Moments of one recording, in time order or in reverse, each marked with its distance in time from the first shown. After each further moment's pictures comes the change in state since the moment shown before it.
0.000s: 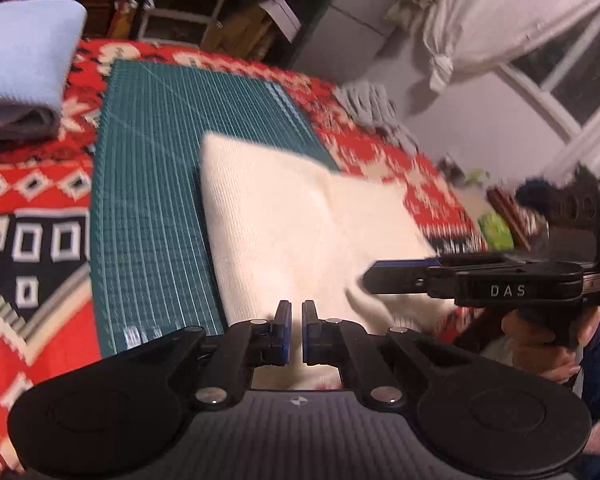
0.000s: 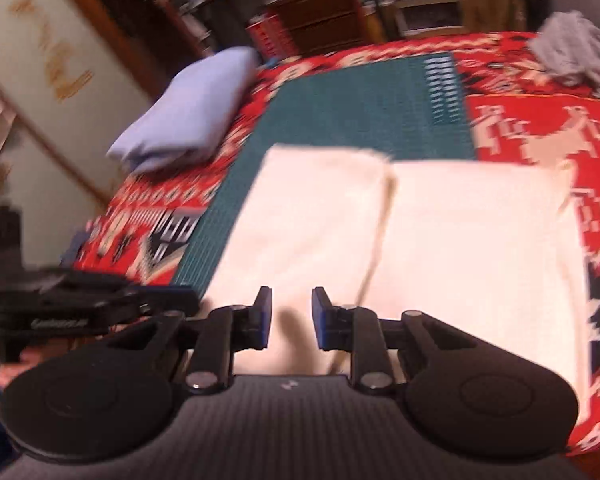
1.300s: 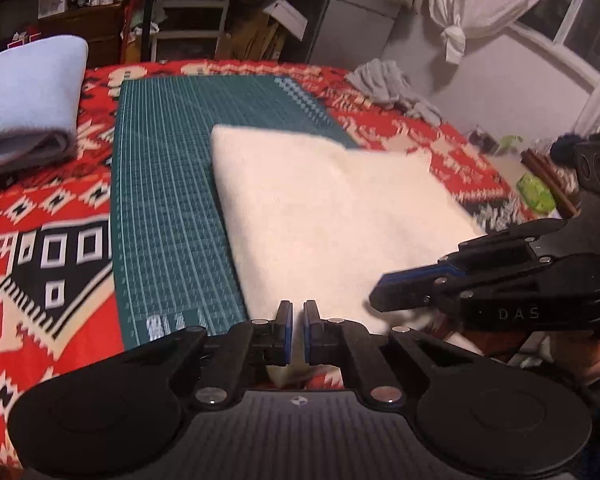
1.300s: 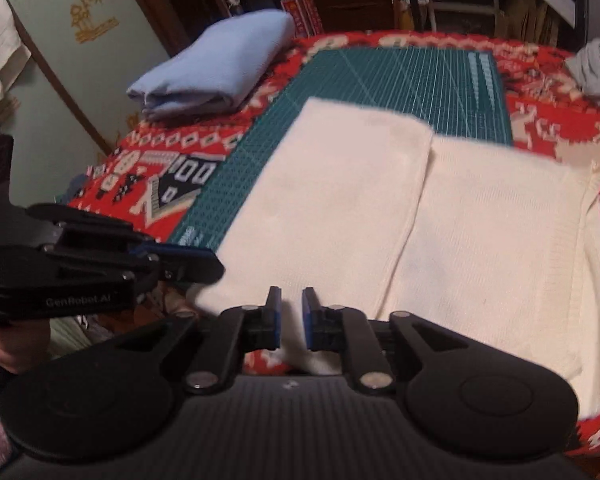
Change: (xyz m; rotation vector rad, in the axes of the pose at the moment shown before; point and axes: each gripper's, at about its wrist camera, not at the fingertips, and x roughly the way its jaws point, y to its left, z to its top) left arm 0.002 -0.016 -0.007 0.097 -0.038 0.154; right arm 0.001 0.025 -0.019 -0.130 0.014 -0.035
